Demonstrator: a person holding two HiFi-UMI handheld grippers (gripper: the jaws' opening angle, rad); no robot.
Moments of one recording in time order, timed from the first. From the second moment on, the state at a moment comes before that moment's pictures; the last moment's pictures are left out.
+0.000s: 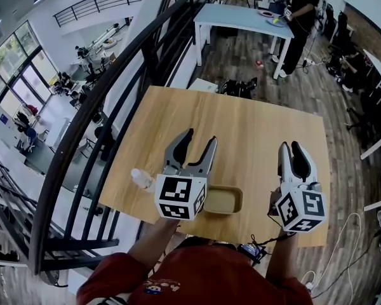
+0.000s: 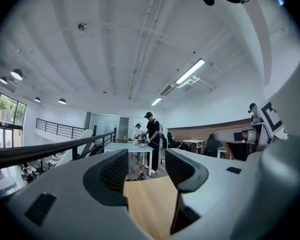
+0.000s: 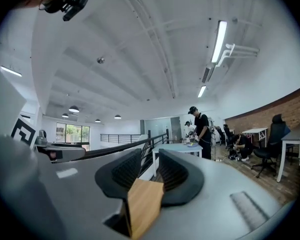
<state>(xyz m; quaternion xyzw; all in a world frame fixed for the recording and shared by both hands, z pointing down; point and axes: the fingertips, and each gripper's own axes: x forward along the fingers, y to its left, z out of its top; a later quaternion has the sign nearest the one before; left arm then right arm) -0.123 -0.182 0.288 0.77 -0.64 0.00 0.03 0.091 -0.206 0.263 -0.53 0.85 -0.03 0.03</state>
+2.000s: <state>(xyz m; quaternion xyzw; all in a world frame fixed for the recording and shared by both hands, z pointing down) -0.131 -0.180 0.232 0.77 -0.63 -0.04 -0.09 0.101 -0.205 0.234 -0.55 0.83 0.05 0.08</state>
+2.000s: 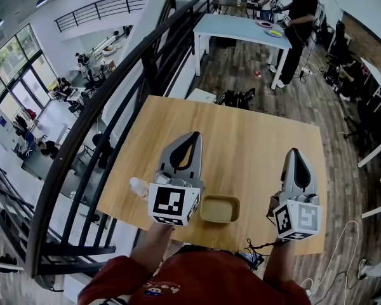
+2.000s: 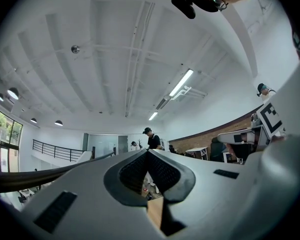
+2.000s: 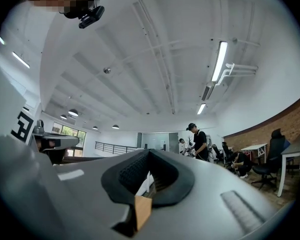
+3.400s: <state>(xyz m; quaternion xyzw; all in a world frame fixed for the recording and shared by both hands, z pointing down) -0.128 -0.167 0.229 0.76 -0.64 -0.04 -0.10 0.103 -0.199 0.241 -0.55 0.83 0.05 0.06</state>
